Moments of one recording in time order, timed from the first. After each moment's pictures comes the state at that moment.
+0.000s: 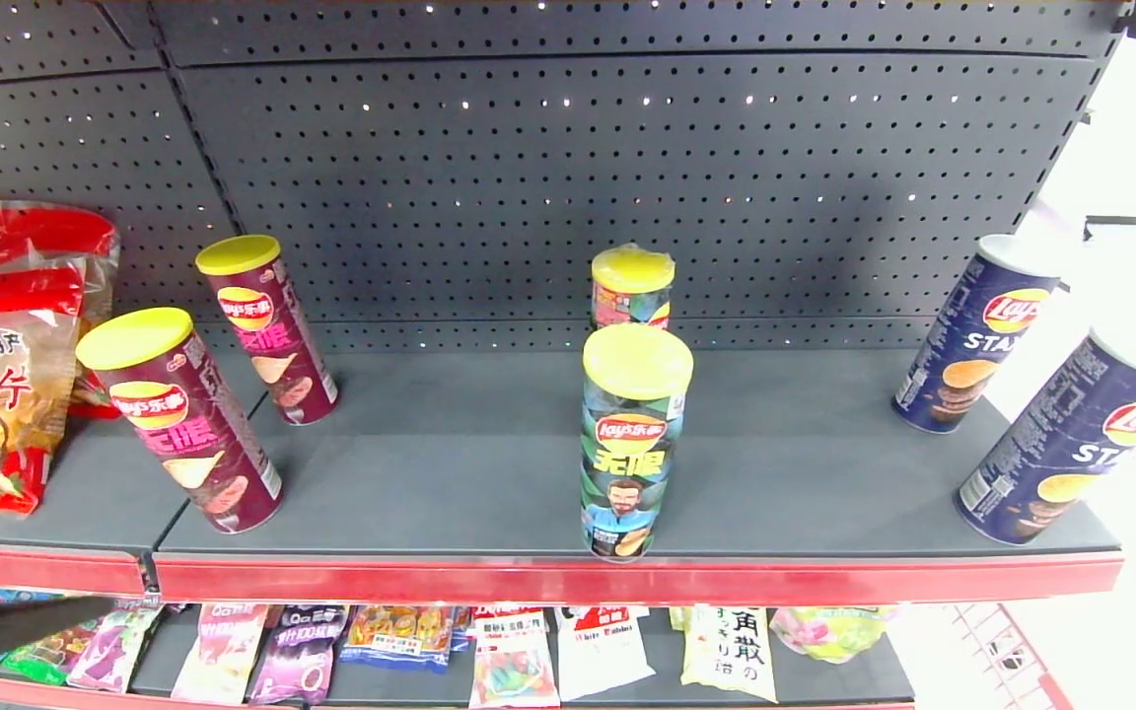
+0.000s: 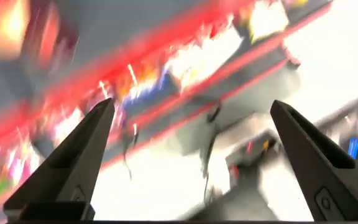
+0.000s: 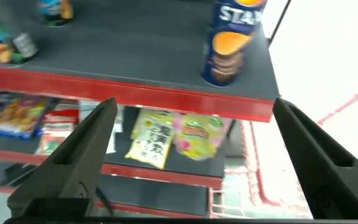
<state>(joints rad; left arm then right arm) -0.57 0.83 -0.65 0.47 0.07 0.02 0.26 0.28 -0.29 0.15 -0.19 -0.06</state>
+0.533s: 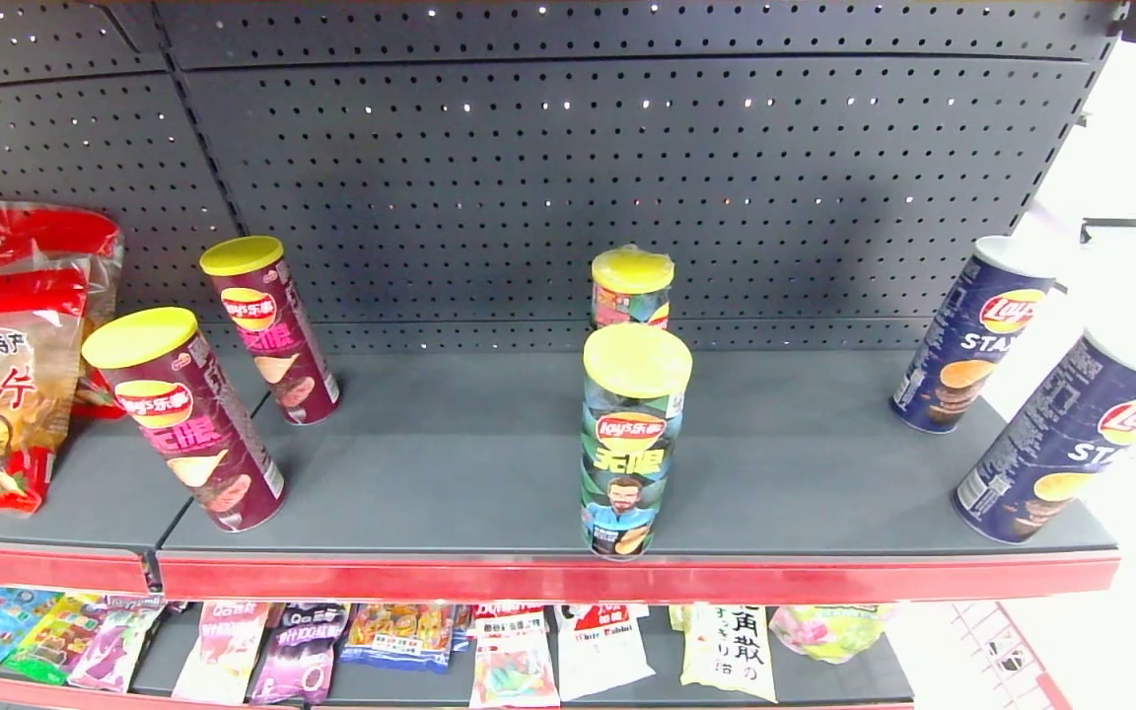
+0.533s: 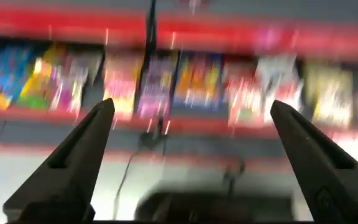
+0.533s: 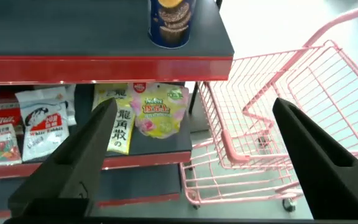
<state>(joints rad) -0.15 0.17 -0.49 0.70 0.15 -0.11 0.00 0.17 -0.18 0.19 -0.18 -0.09</state>
